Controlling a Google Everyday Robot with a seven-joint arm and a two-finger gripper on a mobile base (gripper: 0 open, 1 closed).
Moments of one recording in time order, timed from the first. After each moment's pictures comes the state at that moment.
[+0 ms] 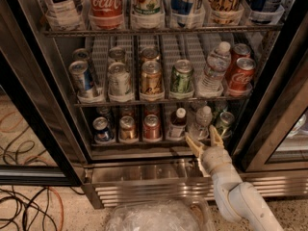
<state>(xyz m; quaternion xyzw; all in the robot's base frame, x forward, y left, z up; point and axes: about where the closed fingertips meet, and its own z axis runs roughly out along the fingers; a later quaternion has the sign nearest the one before) 0.607 -0.196 0.617 -0.11 0.68 0.07 0.72</state>
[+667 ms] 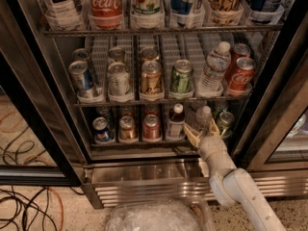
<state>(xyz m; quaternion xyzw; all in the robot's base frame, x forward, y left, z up) 0.650 -0.193 0.620 -0.10 0.68 0.07 0.72</state>
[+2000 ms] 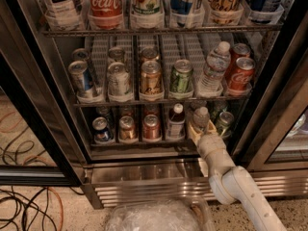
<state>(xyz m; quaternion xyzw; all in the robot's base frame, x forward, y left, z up) 0.657 -0.191 0.620 -0.10 0.68 0.07 0.72</state>
